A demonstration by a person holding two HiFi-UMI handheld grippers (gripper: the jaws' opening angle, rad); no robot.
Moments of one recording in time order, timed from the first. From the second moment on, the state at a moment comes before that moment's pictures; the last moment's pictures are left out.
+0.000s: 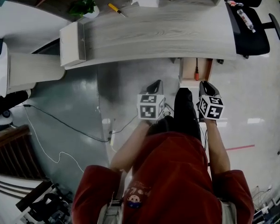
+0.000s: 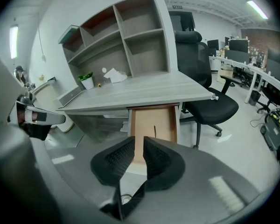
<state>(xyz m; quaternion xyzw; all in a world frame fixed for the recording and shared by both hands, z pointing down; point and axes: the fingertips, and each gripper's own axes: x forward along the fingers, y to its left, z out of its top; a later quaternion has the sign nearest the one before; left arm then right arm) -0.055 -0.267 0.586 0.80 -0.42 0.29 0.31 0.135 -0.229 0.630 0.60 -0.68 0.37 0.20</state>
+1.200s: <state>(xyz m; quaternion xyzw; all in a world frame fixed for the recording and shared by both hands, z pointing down) -0.019 -0.302 0.741 0.76 -0.41 0.36 0.37 0.154 -0.298 0.857 0.54 -0.64 0.44 0.32</state>
